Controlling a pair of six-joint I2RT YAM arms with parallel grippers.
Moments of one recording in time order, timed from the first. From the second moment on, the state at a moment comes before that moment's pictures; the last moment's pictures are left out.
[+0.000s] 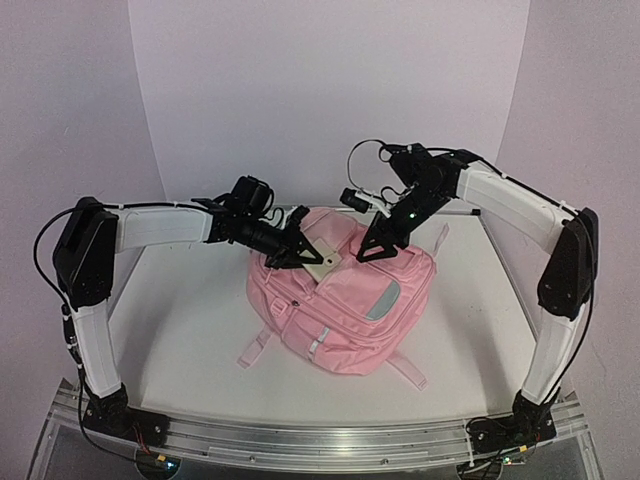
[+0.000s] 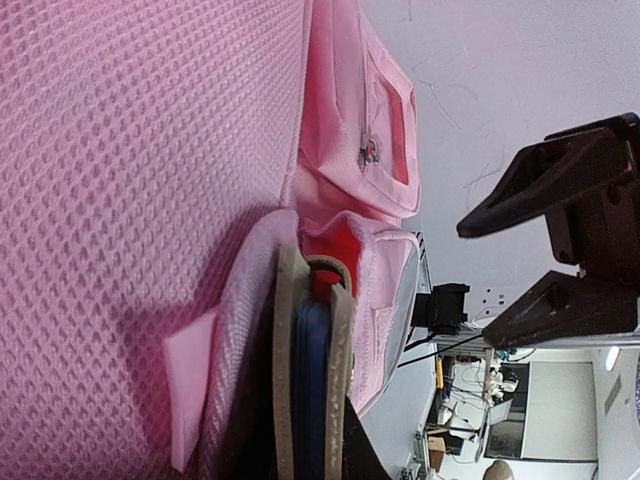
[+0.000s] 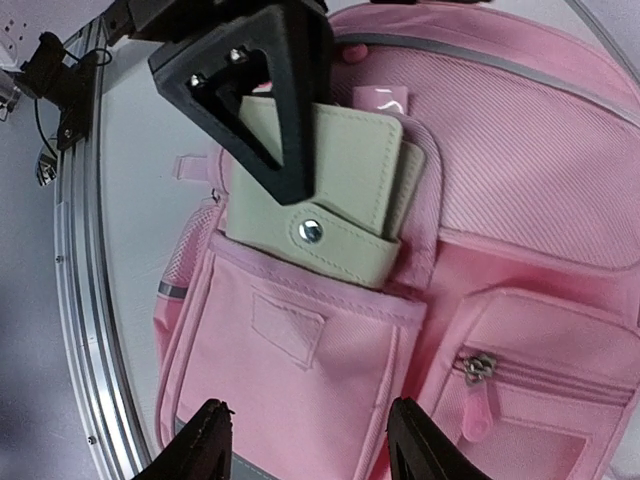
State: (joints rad) left arm -0.66 1.92 1.45 -0.25 0.82 -0.68; right arm 0.57 1.90 1.86 -1.09 -0.56 -0.53
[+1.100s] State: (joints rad) left arm -0.68 1.99 1.50 -0.23 0.85 -0.63; right arm 0.33 1.63 1.37 -1.14 -0.60 -0.49
